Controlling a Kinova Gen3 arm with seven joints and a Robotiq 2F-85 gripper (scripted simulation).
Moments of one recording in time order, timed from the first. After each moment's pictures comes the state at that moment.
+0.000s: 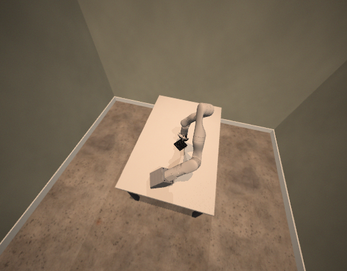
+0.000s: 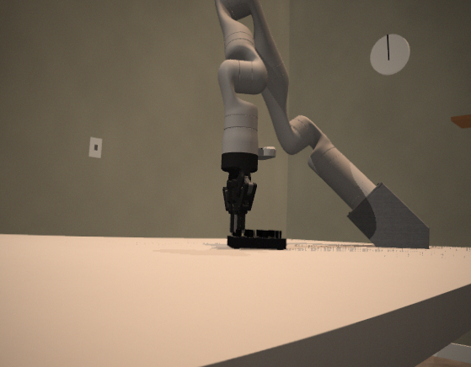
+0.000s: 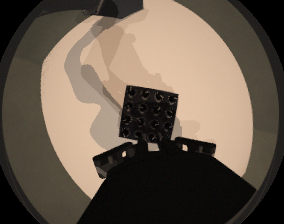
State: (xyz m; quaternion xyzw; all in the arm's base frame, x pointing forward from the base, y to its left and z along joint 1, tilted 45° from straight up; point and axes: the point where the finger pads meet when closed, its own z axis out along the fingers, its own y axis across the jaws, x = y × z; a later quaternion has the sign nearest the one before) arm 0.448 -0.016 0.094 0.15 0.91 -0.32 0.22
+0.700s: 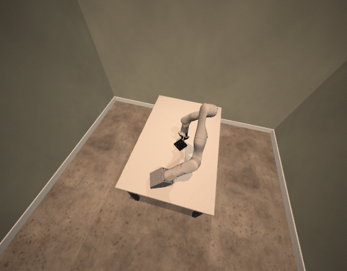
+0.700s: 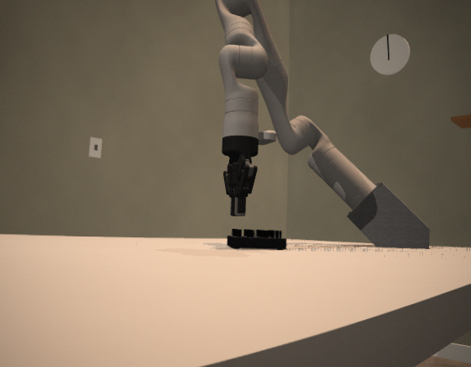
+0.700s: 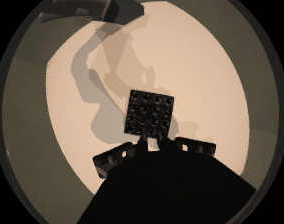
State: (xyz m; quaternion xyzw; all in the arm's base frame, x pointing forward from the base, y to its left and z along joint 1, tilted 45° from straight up) arm 0.437 0.005 0.119 0.15 0.91 -0.32 0.21
